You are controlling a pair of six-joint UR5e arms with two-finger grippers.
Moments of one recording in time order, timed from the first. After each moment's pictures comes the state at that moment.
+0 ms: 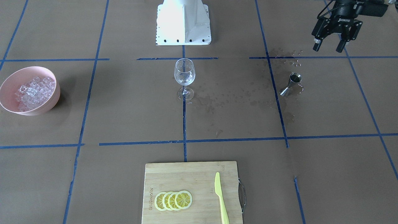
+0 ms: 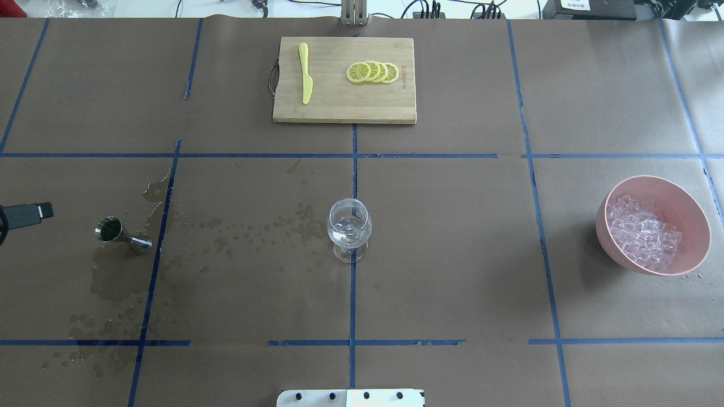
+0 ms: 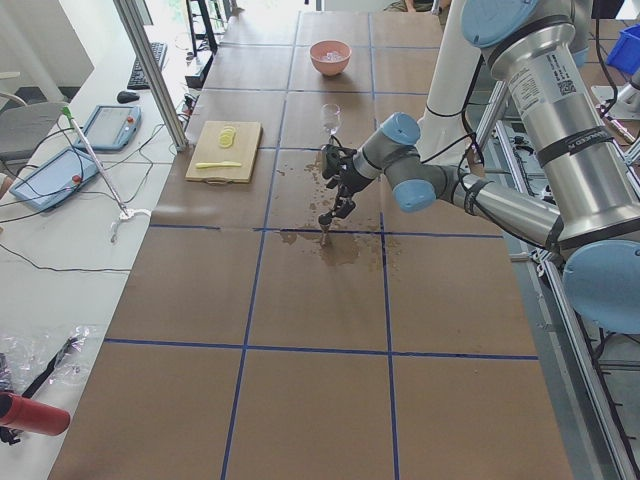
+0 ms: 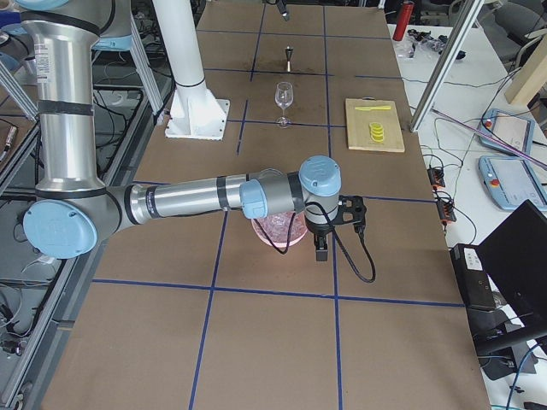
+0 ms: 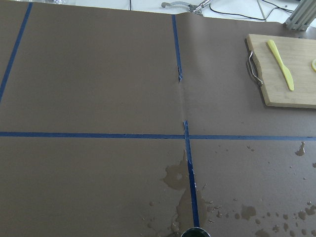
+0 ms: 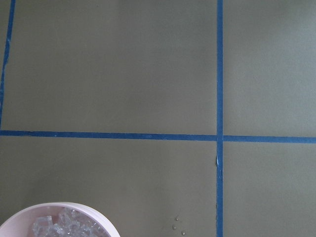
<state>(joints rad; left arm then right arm) -0.65 -1.10 -2.34 -2.29 -1.57 -1.26 1.53 -1.58 1.76 -1.50 2.40 0.19</state>
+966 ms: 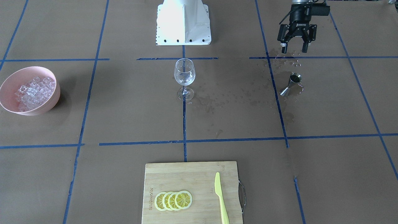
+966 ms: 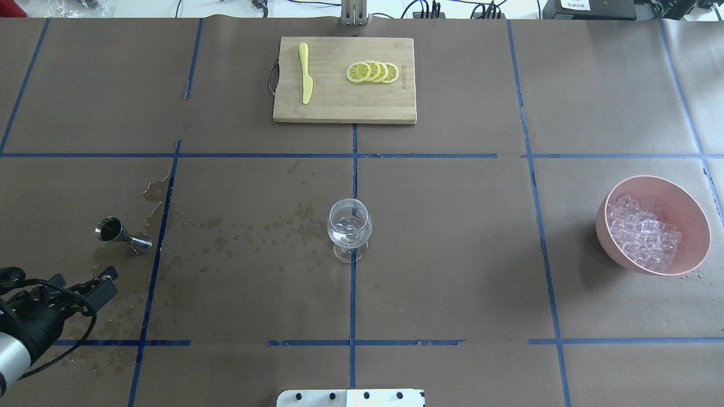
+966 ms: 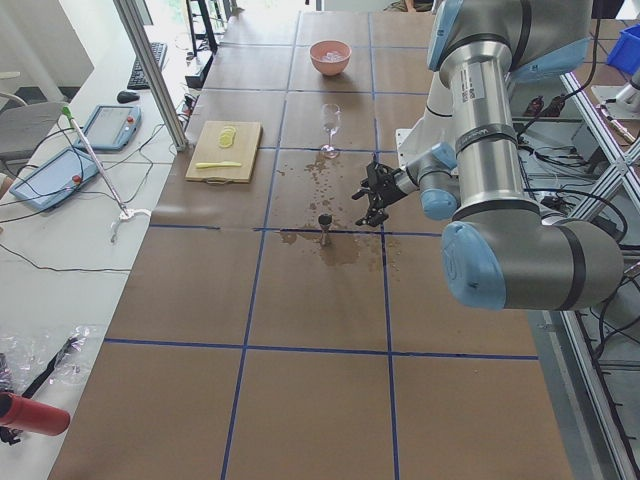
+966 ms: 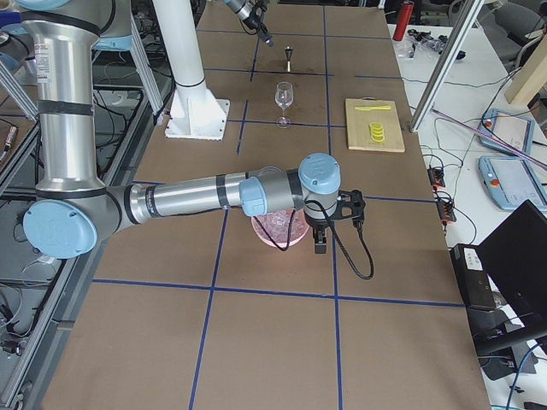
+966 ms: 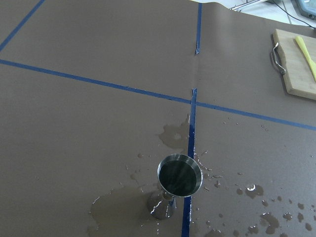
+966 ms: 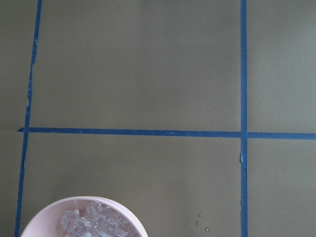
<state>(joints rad) 0.02 -1.10 -2.25 -2.12 -0.75 -1.75 1.53 -1.58 1.78 -1.51 2.46 0.23</state>
